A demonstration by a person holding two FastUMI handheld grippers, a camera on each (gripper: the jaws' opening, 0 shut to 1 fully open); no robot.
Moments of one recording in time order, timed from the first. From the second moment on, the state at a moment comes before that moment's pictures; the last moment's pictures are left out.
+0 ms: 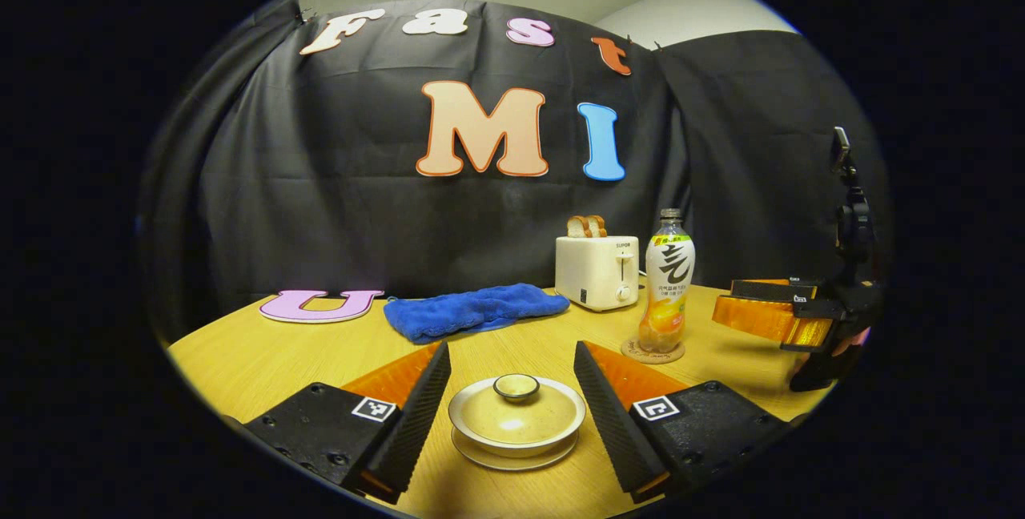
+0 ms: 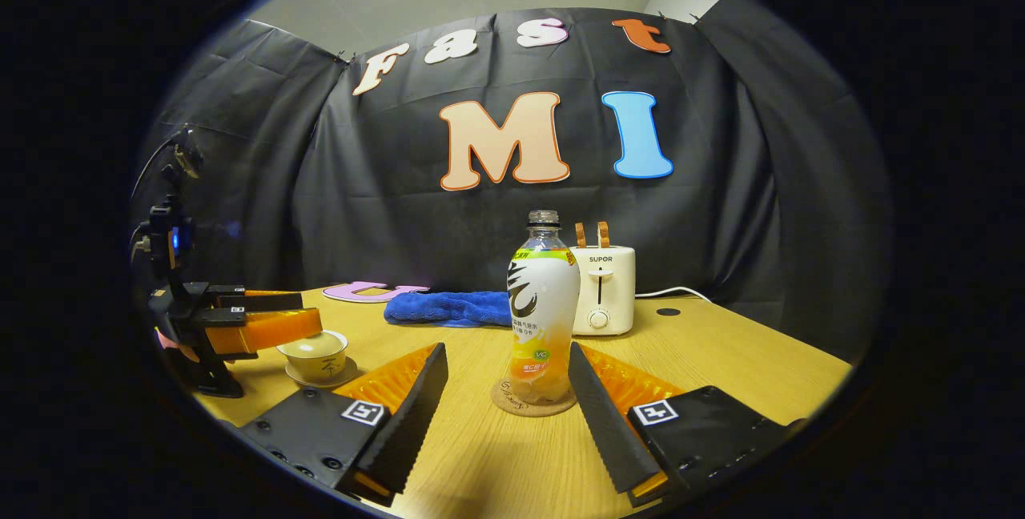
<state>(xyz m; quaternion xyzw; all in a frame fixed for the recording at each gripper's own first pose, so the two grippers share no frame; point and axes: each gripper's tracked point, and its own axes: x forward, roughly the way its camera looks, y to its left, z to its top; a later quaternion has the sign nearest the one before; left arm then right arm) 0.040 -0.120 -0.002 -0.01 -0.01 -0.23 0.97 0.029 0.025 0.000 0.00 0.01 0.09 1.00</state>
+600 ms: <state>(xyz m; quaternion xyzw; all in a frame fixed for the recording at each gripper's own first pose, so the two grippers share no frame) 0.032 -0.037 -0.005 0.00 0.00 -0.04 1.00 0.029 0.020 0.000 0.00 0.00 0.07 1.00</state>
